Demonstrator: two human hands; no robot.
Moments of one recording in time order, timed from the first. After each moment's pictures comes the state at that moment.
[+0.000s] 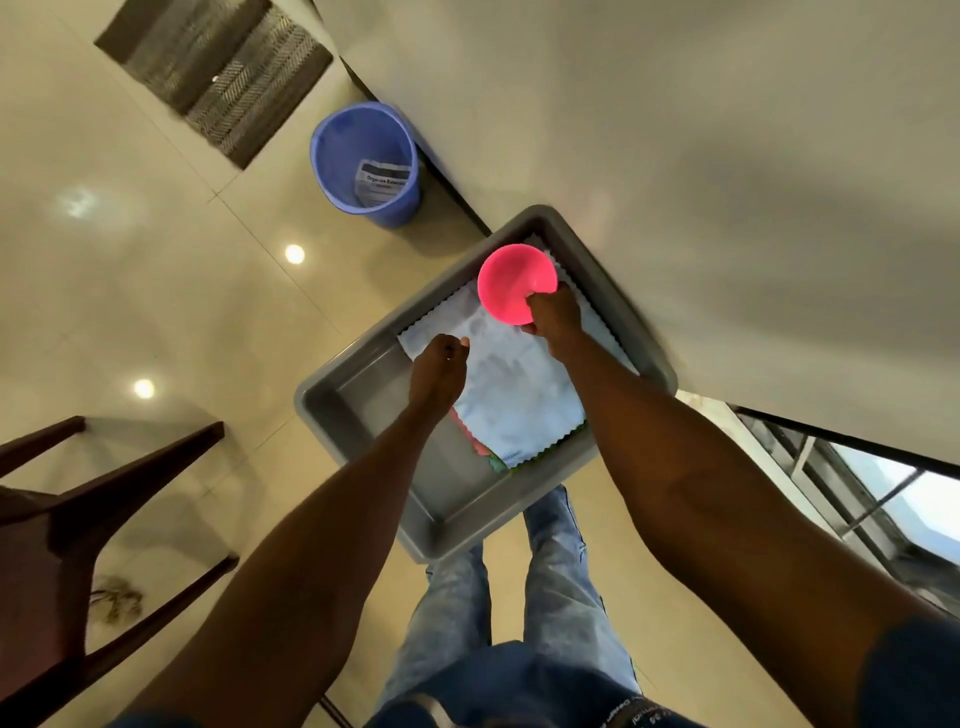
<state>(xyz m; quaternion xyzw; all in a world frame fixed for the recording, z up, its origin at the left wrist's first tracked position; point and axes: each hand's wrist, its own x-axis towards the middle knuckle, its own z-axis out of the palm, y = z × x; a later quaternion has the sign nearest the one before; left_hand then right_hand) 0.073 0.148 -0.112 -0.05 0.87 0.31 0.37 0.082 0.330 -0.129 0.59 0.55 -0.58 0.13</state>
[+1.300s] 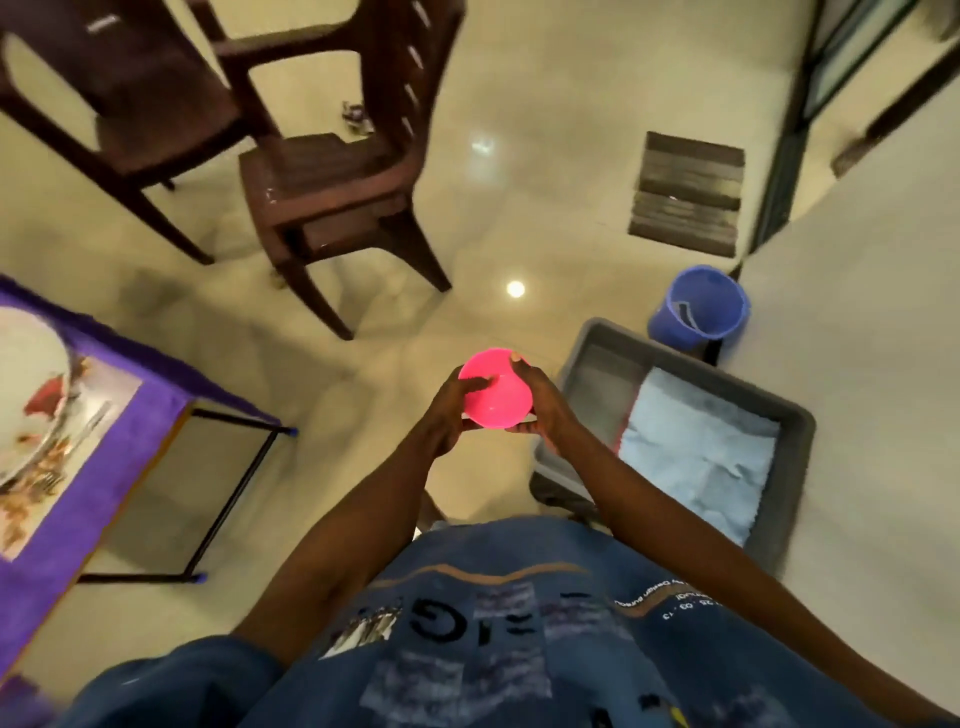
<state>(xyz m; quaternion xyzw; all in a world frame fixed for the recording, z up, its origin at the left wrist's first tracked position) 0.354 -0.123 0.063 -0.43 0.47 0.77 0.07 0.271 -0.003 0.084 0.11 0.67 -0.53 0.50</state>
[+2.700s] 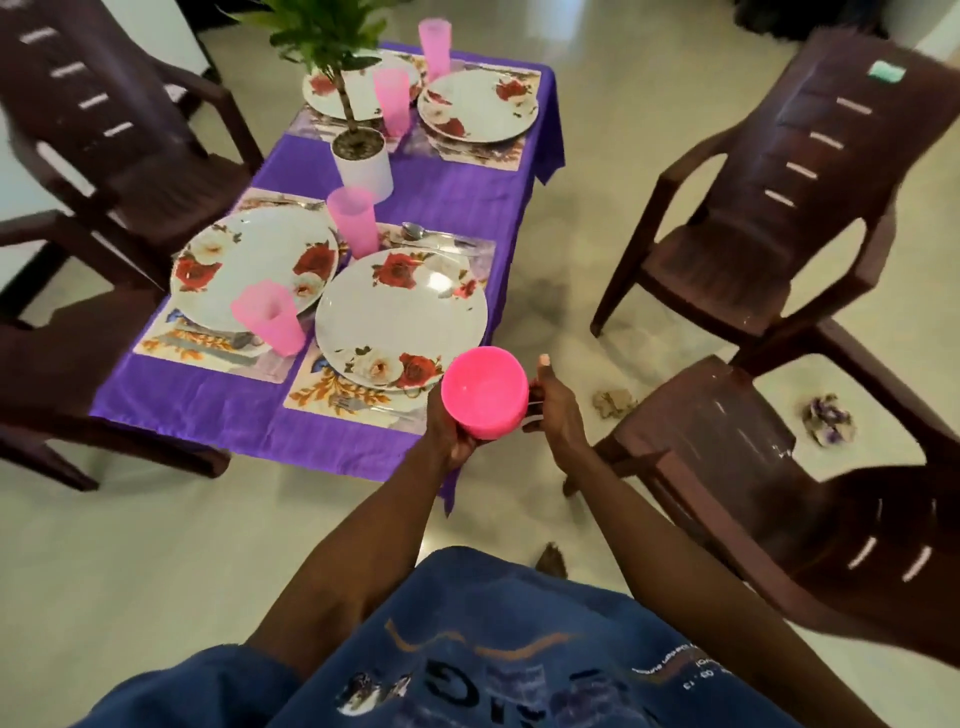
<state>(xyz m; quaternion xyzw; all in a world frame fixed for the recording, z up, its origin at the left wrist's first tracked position) 0.515 -0.515 0.103 -0.46 -0.05 0.65 -0.60 0.379 -0.566 0.140 -0.45 0.60 -0.26 0.61</state>
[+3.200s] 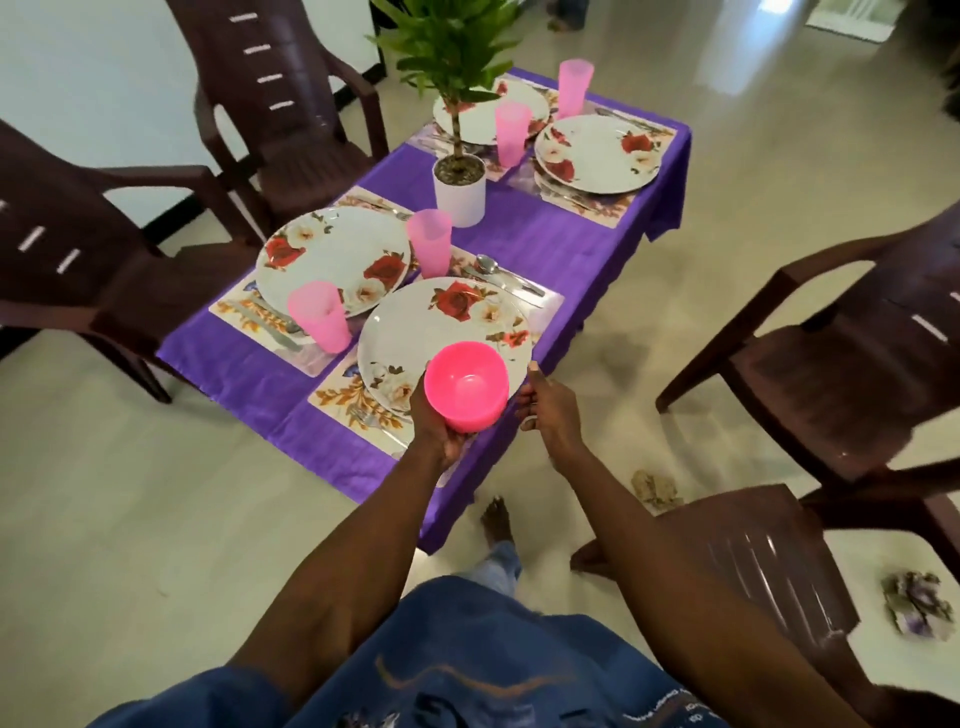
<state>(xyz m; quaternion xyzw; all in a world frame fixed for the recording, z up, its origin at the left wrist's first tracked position) 0.550 -0.581 0.110 -0.45 -0.17 0.44 -0.76 0.440 -0.685 0.131 -0.52 0.53 -0.20 0.64</state>
